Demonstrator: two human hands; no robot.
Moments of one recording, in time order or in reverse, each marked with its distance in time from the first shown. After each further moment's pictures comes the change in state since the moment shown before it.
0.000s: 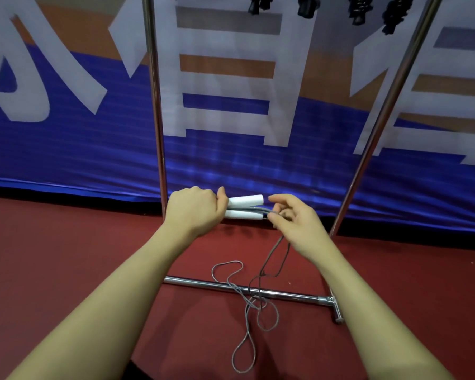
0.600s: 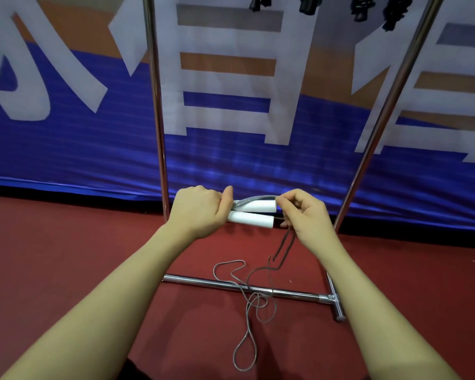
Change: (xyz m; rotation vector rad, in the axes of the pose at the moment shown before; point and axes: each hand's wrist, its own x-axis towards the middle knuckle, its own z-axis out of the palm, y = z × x) left_hand -0.010 0.000 -0.015 -0.246 0.026 0.088; right_hand 0.003 -0.008 -0.005 0.151 0.097 0.061
